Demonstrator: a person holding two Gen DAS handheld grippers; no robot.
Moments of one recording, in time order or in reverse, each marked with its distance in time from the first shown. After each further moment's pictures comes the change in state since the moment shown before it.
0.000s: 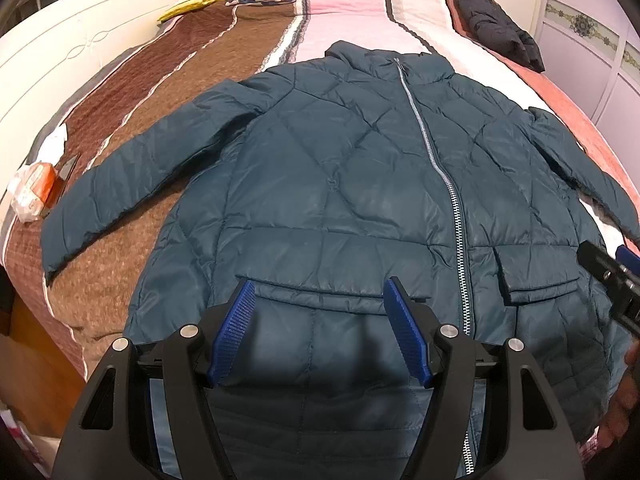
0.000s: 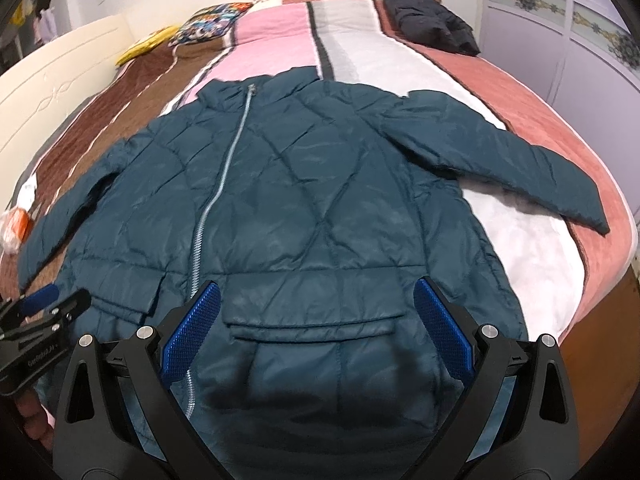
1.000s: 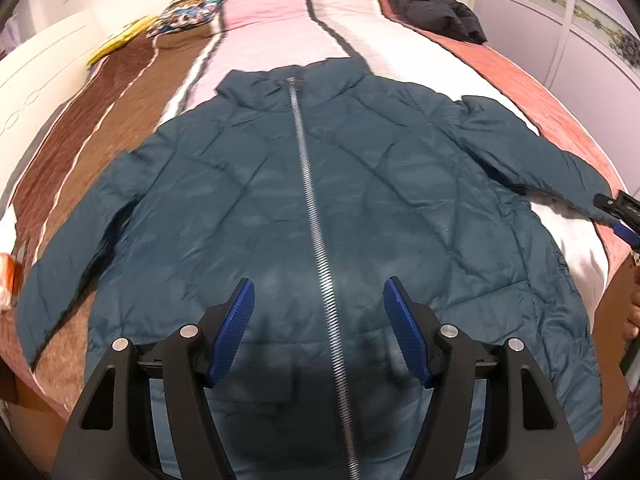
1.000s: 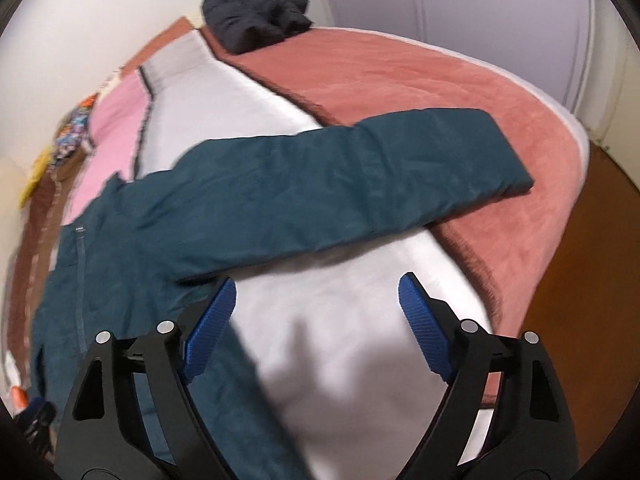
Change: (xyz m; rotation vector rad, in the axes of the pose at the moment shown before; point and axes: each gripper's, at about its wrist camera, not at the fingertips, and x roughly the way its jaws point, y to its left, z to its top) left arm 0.012 -0.112 0.067 0.195 0.008 -0.103; right arm 0.026 -0.248 0.061 0.479 -0.008 -0.218
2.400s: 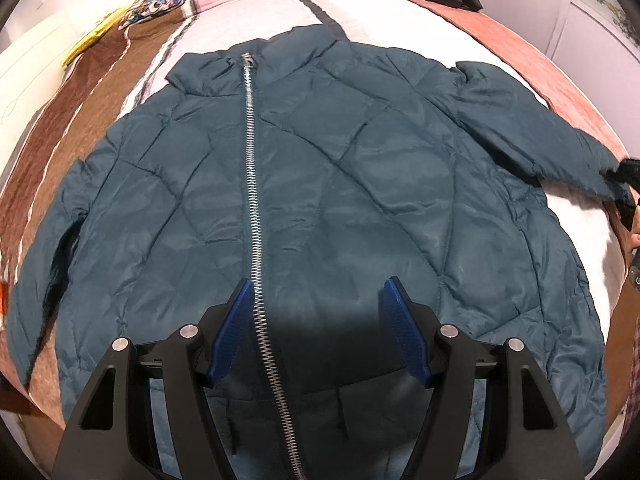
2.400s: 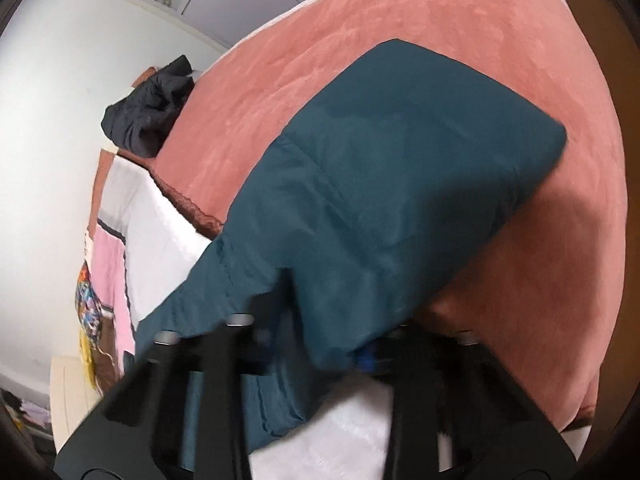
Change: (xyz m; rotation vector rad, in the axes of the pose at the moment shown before) left arm 0.057 -0.036 0.026 0.027 0.096 0.007; right arm 0.101 -0.131 0.069 0.608 0.006 0.204
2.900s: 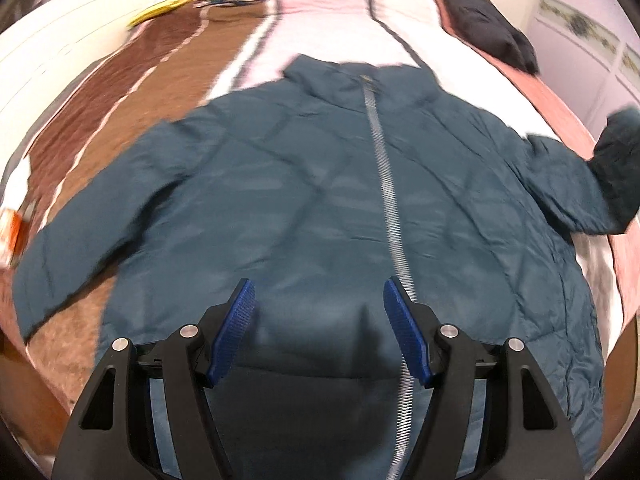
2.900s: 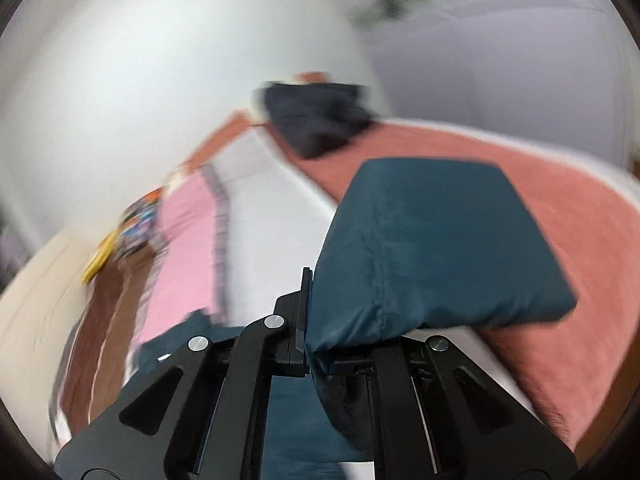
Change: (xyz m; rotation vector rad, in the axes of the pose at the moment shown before) left arm -0.035 0.114 -0.024 -0.238 -0.085 0.051; right arm -0.107 0.249 -0.104 -0.691 -0.182 0.293
